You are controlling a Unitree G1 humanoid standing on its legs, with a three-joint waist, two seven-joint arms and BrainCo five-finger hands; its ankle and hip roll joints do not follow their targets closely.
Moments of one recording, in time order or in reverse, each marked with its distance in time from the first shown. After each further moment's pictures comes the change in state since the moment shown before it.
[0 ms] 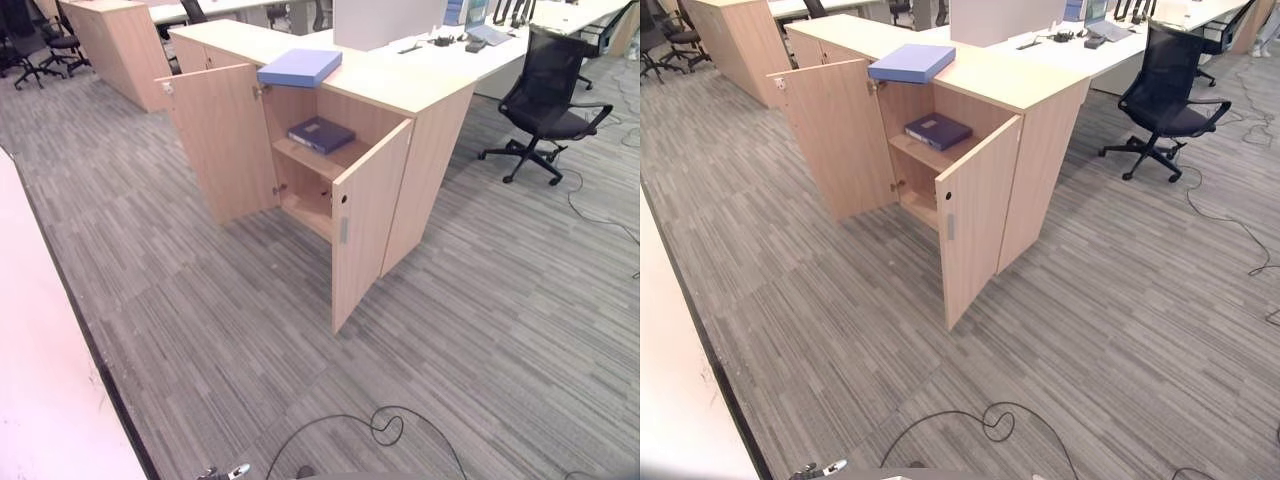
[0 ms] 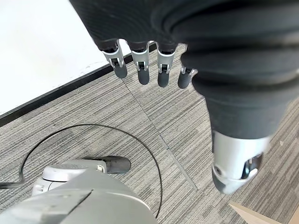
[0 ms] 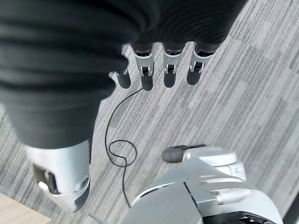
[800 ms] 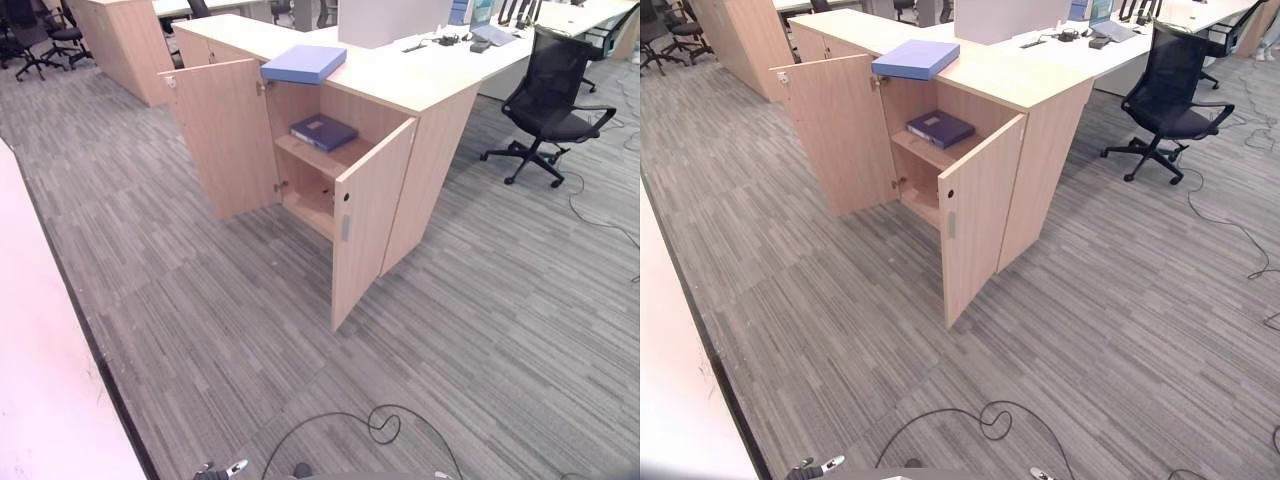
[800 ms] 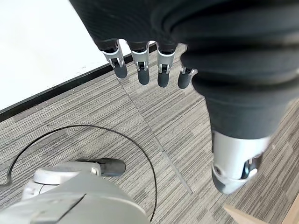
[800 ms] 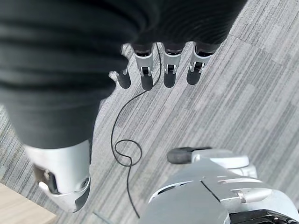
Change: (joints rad) left arm 0.004 0.000 0.000 -0.006 0.004 -0.038 0.052; right arm -0.025 0.008 0.012 0.001 -0.005 -0.001 -0.016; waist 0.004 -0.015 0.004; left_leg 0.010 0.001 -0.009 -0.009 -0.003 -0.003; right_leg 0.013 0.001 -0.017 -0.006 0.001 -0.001
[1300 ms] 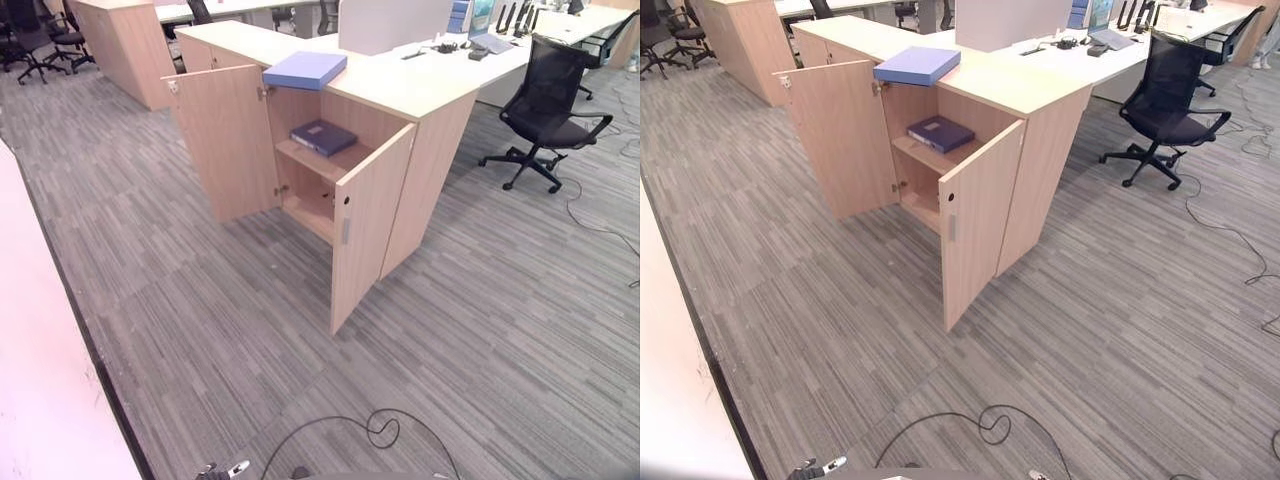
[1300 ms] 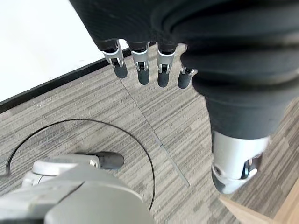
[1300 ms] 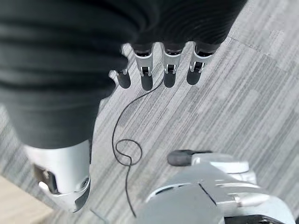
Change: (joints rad) left arm 0.003 -0.001 -0.001 0.004 -0.003 0.010 -0.074; right arm 0.001 -0.002 0.024 -0.001 -0.045 -0.001 0.013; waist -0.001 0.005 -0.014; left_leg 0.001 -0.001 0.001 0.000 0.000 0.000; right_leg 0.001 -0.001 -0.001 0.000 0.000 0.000
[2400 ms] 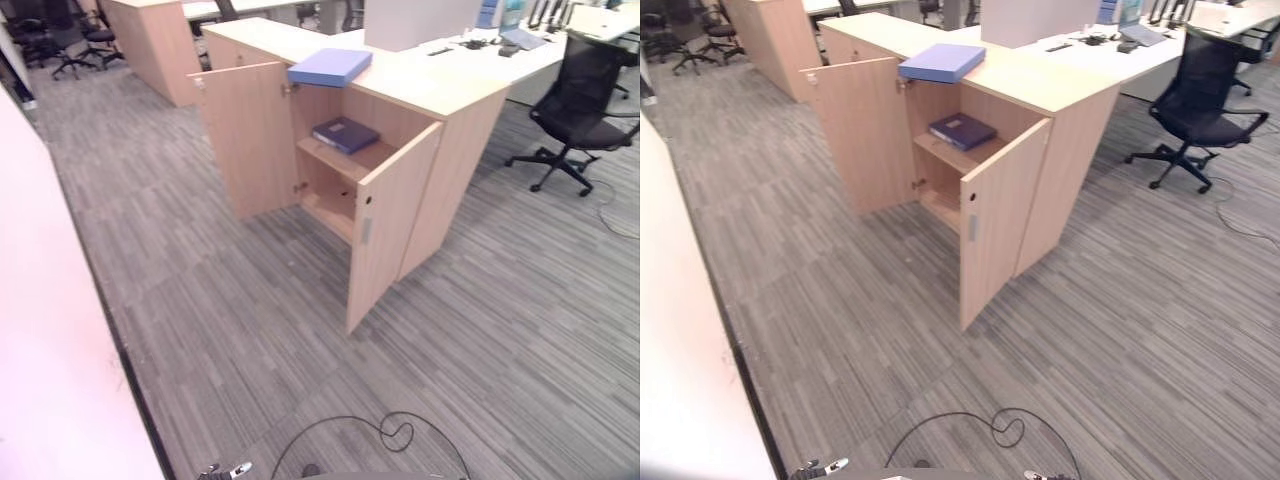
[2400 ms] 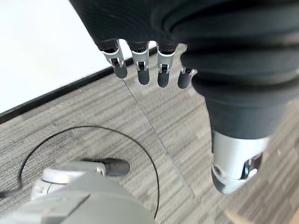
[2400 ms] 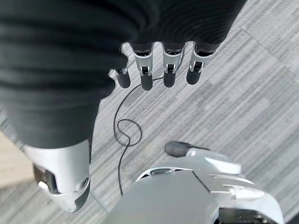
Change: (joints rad) left arm -0.054 -0.004 -0.002 0.078 0.021 0.006 0.006; right arm -0.015 -0.023 0.060 -0.006 -0.081 0.002 0.013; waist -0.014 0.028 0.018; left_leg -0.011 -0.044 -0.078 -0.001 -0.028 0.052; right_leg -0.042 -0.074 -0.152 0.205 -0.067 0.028
